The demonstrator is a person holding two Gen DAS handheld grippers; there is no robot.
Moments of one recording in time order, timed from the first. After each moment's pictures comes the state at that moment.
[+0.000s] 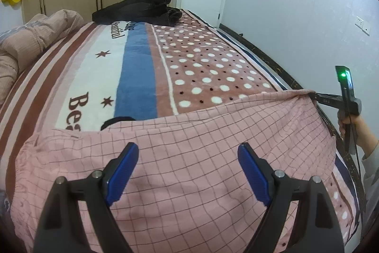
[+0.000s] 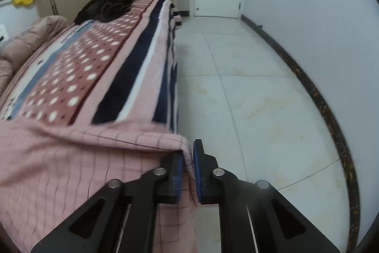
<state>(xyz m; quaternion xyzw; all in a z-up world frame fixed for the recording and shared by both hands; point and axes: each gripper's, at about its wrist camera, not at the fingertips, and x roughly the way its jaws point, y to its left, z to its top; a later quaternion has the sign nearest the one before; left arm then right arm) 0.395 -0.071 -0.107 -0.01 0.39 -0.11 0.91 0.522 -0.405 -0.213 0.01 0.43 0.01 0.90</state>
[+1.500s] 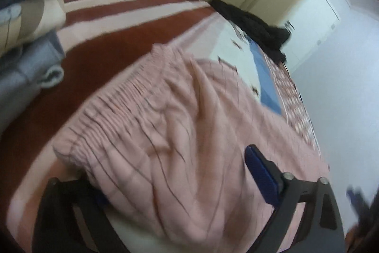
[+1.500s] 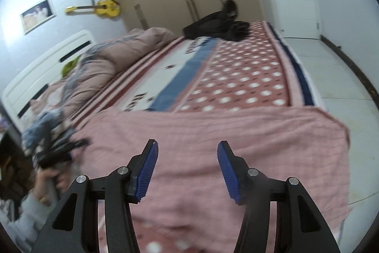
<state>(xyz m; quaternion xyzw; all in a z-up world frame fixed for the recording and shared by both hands) 0.318 0.146 -0.185 -0.31 0.36 0.09 0.88 0.364 -0.202 -0.135 0.09 0.33 0.30 0.89</state>
